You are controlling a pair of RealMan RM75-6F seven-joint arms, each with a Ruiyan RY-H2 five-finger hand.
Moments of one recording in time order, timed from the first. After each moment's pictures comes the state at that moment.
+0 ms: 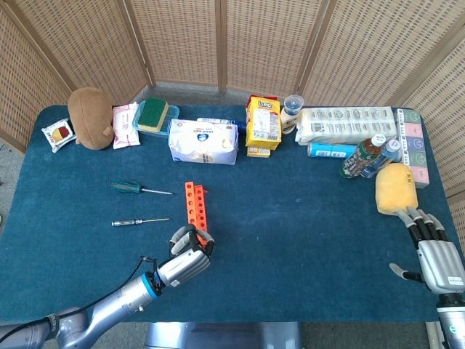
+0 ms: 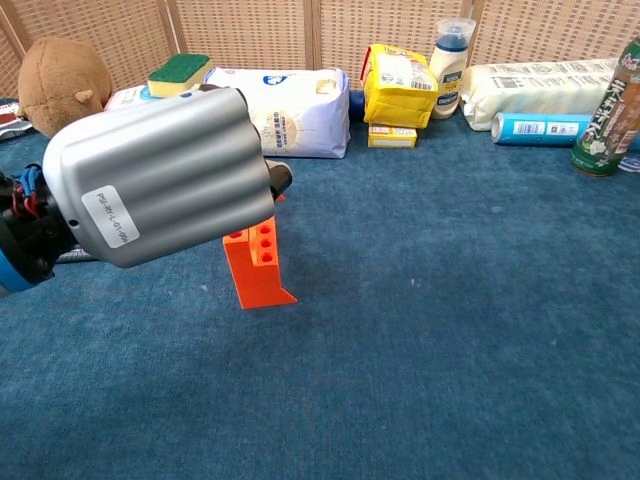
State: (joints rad) left arm -0.55 -1.51 -0.13 -1.76 1.86 0.94 1.74; right arm 0.10 -1.07 0.04 -1.59 -1.51 1.43 0.08
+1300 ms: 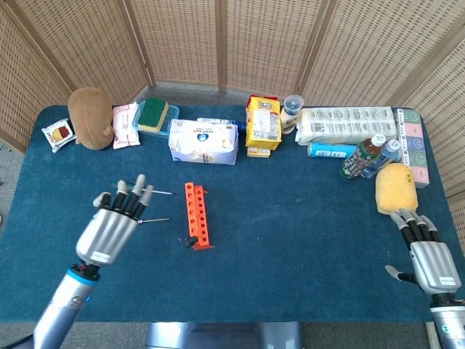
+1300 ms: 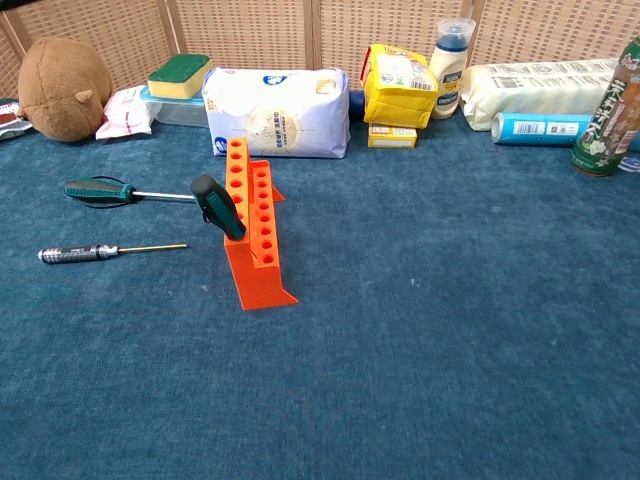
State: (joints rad) left arm -0.32 -1.25 -0.16 -2.01 1.63 1.31 1.35; right arm 0.10 -1.09 0.03 -1.60 -1.51 1.41 0.00
